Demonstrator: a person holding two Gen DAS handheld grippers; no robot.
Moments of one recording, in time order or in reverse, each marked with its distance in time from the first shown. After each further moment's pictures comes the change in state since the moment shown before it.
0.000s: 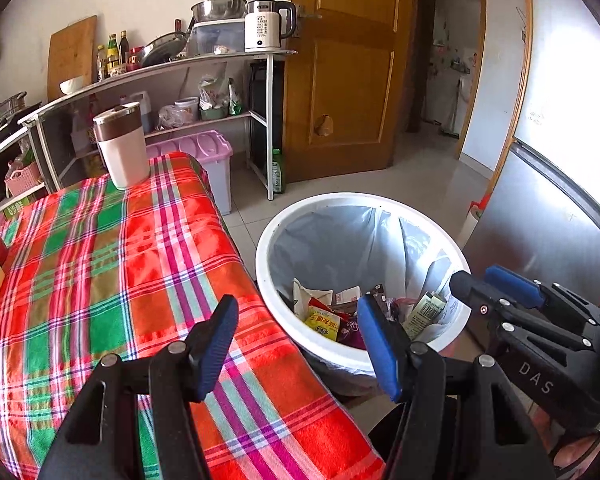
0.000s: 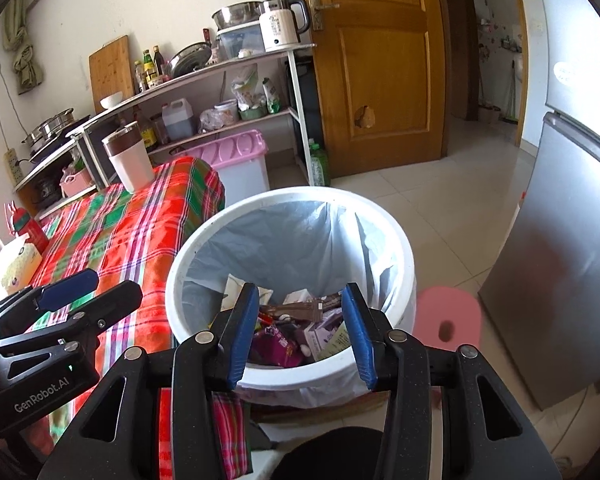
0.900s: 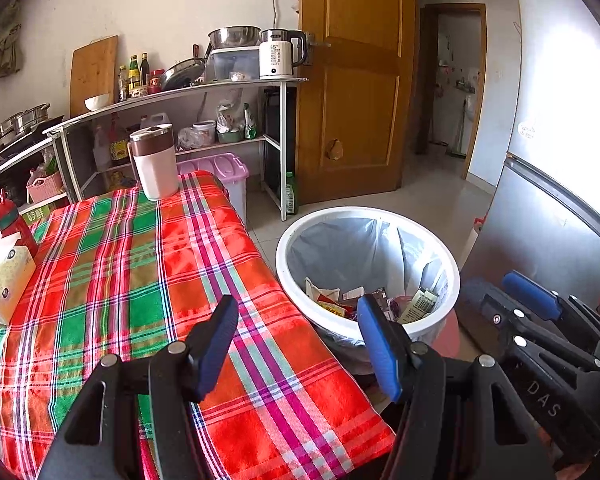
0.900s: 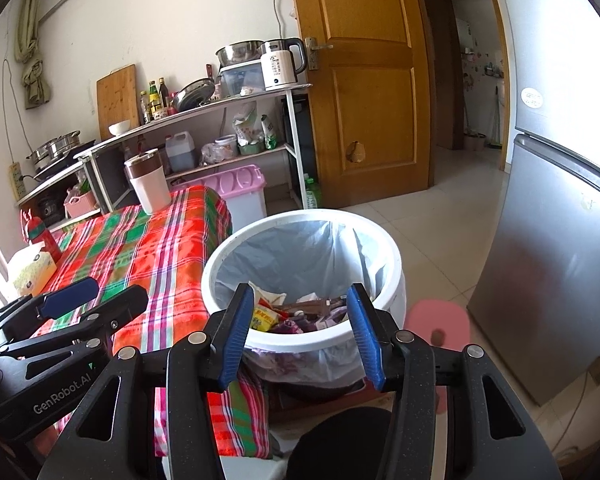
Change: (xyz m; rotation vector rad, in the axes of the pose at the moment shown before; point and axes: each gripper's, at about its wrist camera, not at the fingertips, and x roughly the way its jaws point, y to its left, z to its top) left arm -0.054 0.002 -0.024 -0.015 -0.096 0.042; right arm -0.059 0.022 -0.028 0.008 -0.134 -0.032
